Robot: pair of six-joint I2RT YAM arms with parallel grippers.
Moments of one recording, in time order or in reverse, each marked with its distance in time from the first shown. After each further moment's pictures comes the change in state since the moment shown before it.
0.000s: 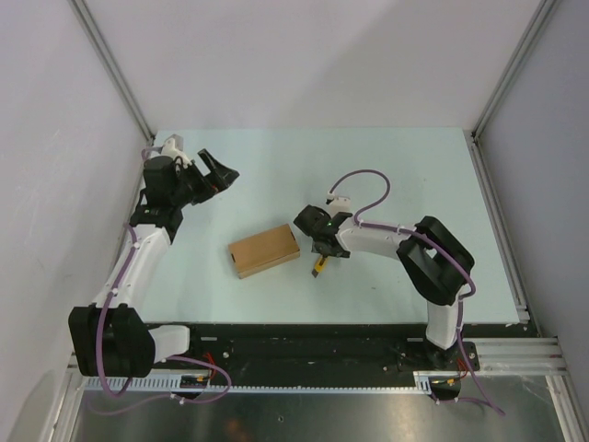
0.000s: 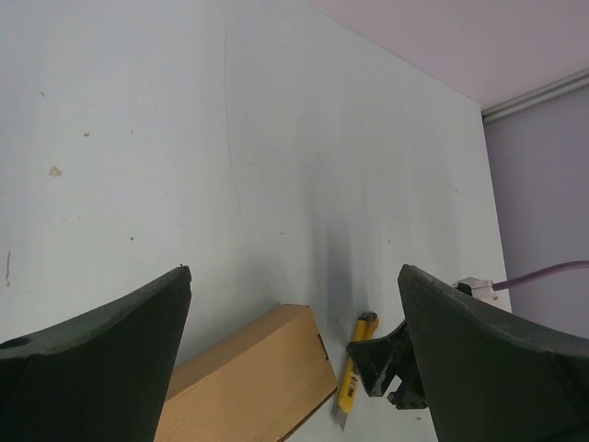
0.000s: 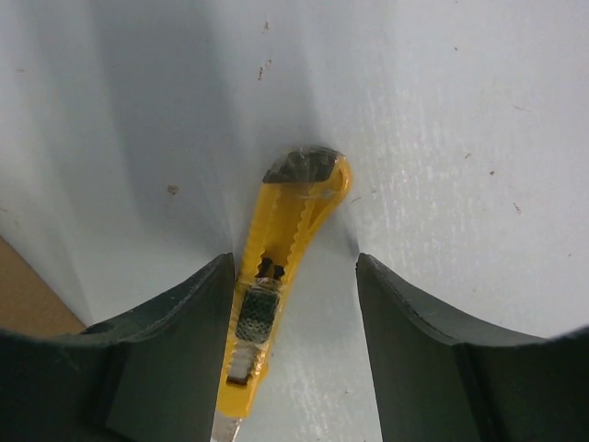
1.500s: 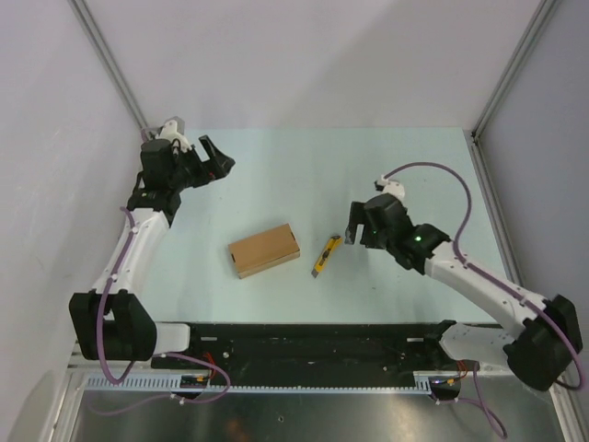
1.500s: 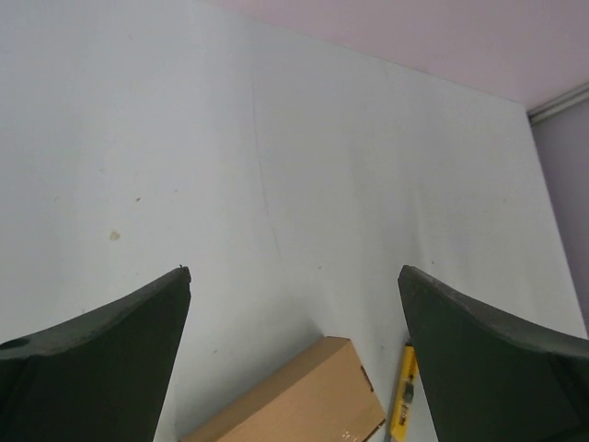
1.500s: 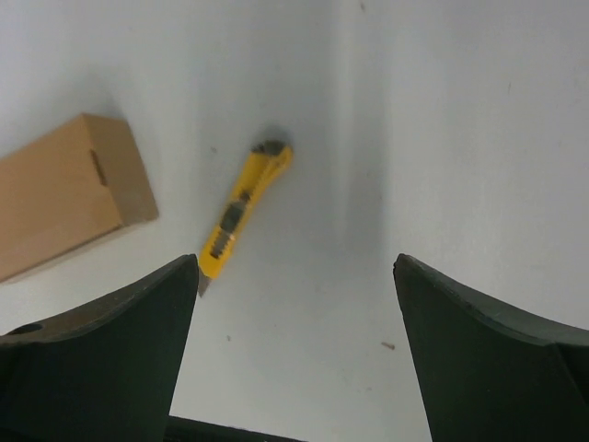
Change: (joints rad) left arm 0.003 0.087 0.154 -0.066 -0.066 0.164; right arm -0.208 -0.751 -0.312 0.095 -0.254 -0.352
